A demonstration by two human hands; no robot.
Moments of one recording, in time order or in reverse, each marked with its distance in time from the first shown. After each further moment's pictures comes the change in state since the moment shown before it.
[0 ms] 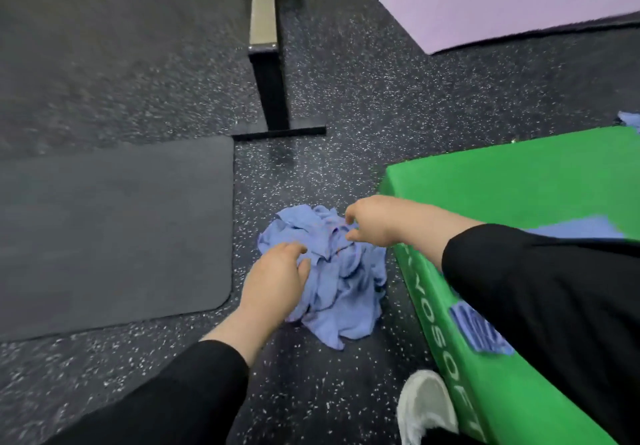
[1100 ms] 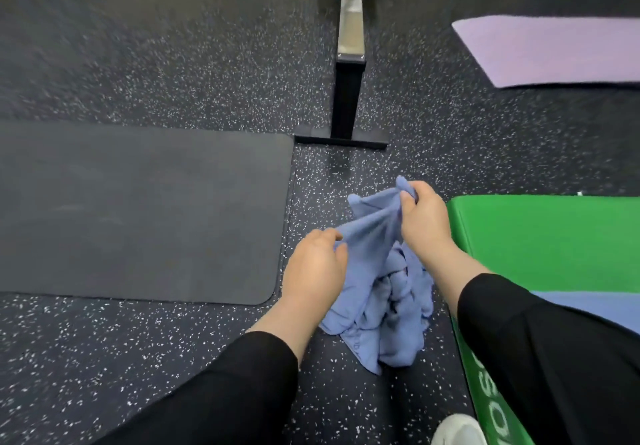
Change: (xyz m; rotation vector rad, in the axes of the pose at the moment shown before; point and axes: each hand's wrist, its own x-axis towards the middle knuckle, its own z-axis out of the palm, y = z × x) left_hand 0.002 -0.035 -0.059 -0.269 0.103 -0.199; right_hand 0.059 -0.064 0.006 0.861 0.758 0.249
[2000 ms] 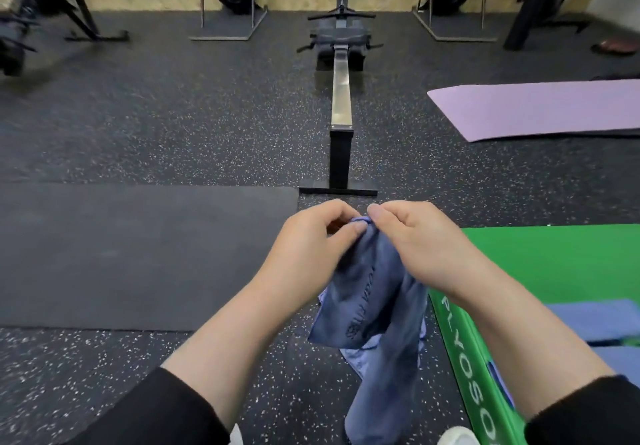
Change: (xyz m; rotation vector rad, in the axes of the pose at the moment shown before) left_hand -0.111 0.106 -0.161 -0.323 0.099 0.384; right_hand -0.143 -0.154 -0.145 0.044 -0.282 -0.405
